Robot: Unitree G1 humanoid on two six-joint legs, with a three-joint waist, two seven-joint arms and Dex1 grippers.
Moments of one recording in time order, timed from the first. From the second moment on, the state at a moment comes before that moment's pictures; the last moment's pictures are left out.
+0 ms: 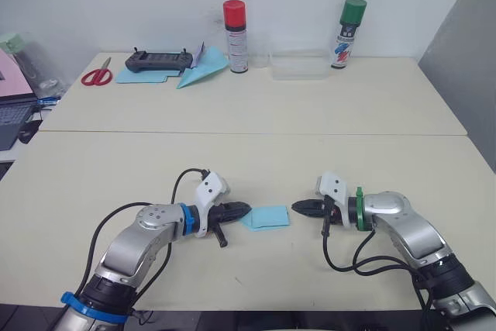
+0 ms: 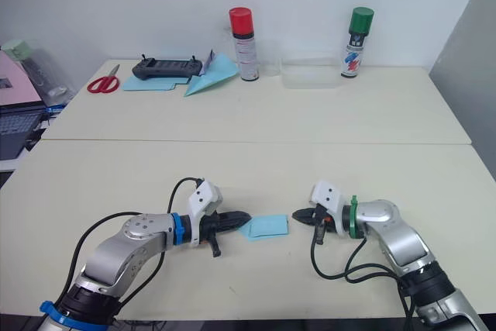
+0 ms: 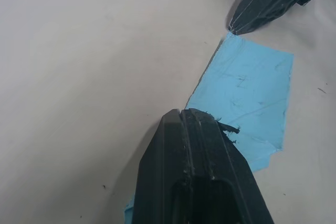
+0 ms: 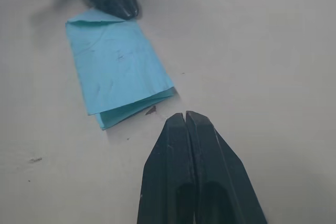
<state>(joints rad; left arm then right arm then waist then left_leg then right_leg) -0.16 0.60 -0.19 -0.19 -0.39 0.58 -0.82 -0.29 -0.53 0.23 -0.07 0.26 0.43 0.95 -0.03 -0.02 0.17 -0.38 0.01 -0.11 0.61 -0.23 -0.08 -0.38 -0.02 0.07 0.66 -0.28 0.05</state>
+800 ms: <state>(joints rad) -0.18 0.55 -0.14 -0.24 -0.44 0.69 -0.80 -0.34 -0.44 0.44 -0.03 0.18 0.34 0.96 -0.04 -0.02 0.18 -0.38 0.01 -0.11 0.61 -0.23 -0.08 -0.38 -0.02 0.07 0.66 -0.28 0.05</state>
